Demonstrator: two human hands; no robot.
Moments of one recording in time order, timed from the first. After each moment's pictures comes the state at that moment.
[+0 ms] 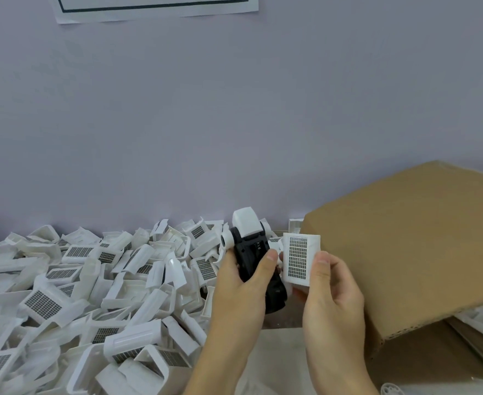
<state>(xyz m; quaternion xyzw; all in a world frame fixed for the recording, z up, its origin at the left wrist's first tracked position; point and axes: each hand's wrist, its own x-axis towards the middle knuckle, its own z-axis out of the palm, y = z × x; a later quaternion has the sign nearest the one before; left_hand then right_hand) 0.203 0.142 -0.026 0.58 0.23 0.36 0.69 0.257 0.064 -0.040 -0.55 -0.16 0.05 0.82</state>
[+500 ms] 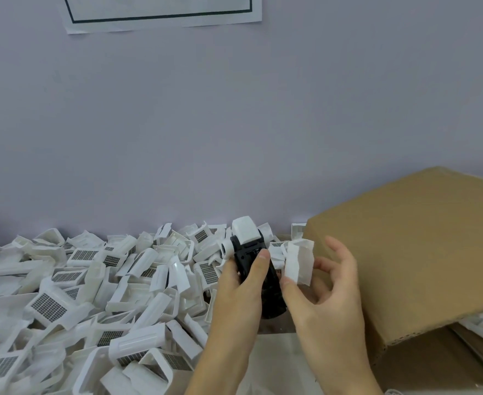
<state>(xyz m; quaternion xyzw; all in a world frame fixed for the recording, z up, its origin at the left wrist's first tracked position) 0.204 0.148 -0.030 0.54 0.24 0.33 0.74 0.257 0.060 -0.038 -0.54 -0.25 0.06 0.80</state>
